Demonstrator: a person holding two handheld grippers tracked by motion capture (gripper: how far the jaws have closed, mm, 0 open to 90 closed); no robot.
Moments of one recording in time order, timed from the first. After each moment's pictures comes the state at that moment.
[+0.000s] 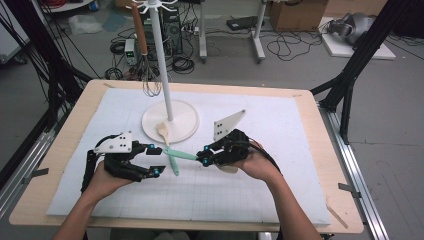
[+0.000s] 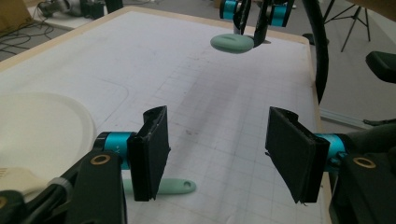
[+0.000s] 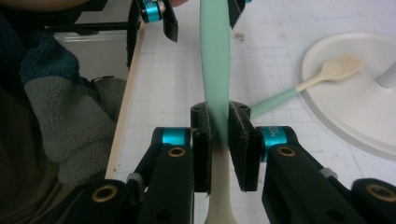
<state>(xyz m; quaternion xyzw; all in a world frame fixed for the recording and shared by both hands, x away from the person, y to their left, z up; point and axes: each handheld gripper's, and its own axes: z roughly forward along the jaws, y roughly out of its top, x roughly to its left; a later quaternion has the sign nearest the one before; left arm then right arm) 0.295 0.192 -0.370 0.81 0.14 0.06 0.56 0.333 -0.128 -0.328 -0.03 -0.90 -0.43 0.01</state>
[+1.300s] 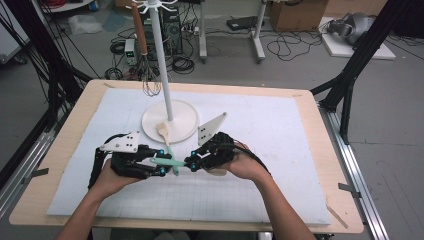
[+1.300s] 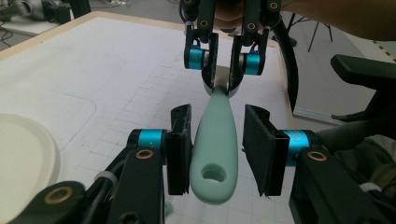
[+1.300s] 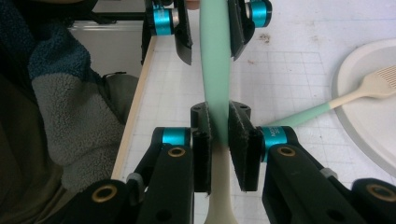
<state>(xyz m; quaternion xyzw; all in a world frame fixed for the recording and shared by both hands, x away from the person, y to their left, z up) 0.300 0.180 -0.368 0.82 0.10 0.02 0.57 0.335 -0.095 -0.340 0.01 -0.91 -0.42 0.04</state>
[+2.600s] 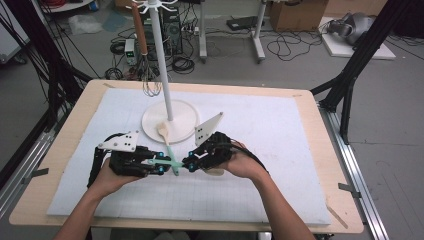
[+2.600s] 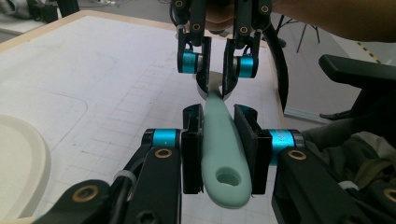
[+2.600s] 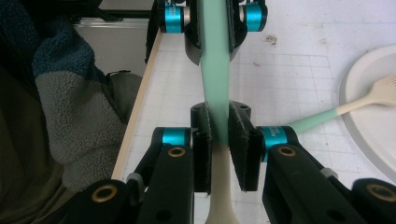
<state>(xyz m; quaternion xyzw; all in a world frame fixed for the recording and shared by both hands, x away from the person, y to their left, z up) 0.303 0.183 -0.369 0.81 0.10 0.00 0.57 0.338 -0.089 -0.342 0.02 -0.91 -0.42 0.05</state>
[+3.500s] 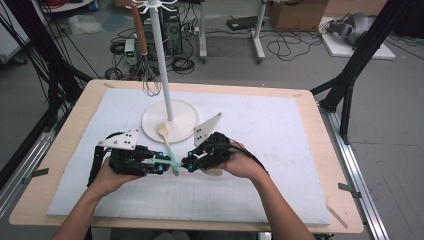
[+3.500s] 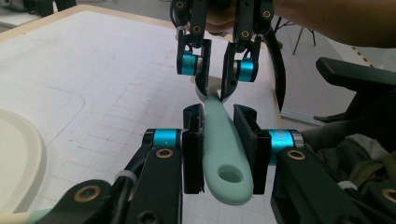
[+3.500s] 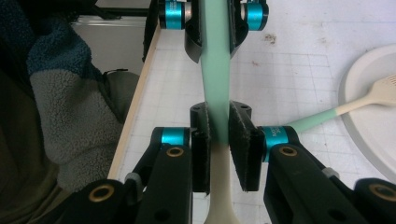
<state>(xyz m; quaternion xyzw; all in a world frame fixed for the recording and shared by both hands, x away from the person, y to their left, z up) 0.307 0.186 -0.370 0.81 0.10 -0.01 0.57 0.339 -0.086 -0.344 0.03 -0.91 -0.41 0.04</state>
